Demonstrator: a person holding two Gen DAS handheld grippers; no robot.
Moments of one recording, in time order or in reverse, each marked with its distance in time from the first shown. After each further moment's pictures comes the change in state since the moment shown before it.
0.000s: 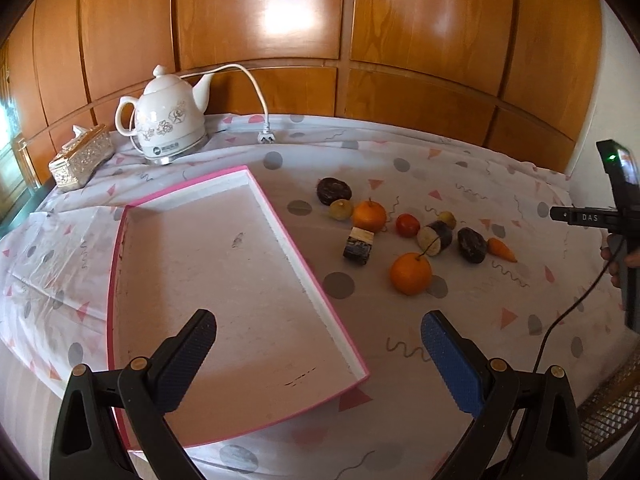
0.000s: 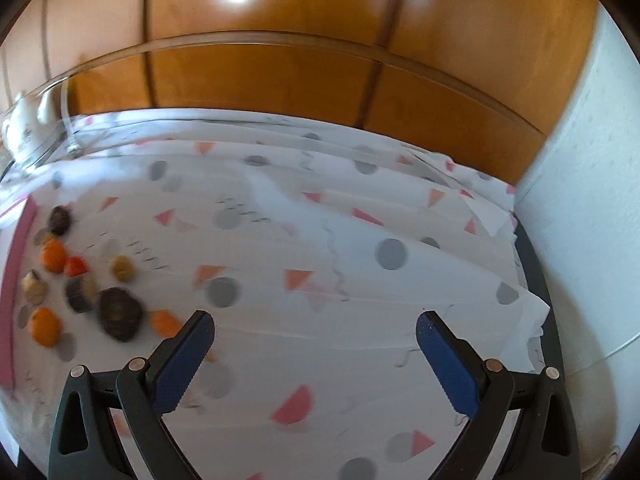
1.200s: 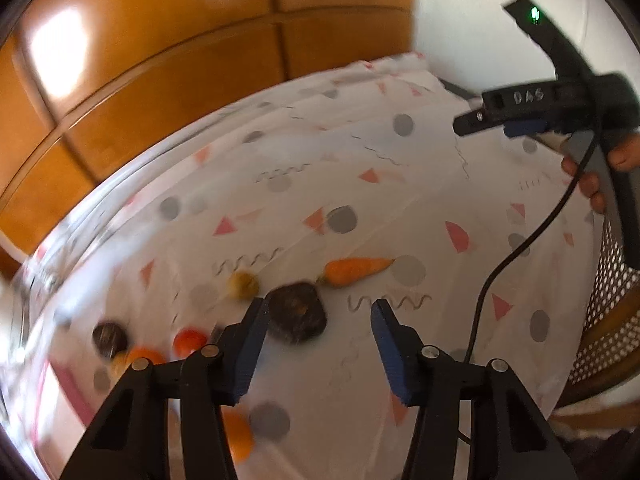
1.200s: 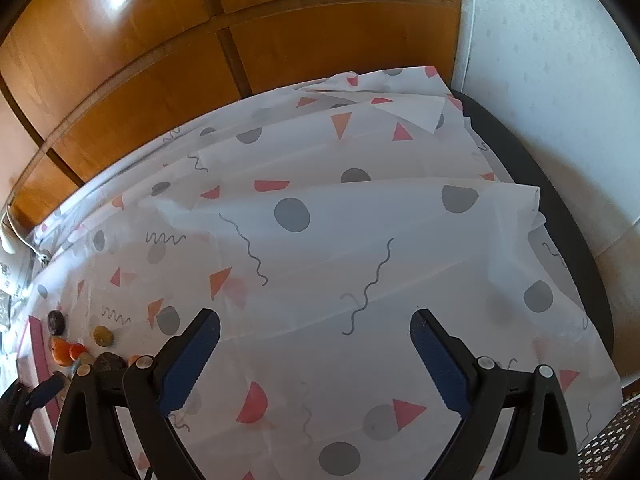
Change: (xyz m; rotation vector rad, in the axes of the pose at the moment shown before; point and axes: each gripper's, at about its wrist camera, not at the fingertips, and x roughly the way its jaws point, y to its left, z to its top) left arm 0.106 -0.196 0.077 0.655 0.198 -0.376; right arm 0.017 -0.097 -0.012 0.442 0.151 0.072
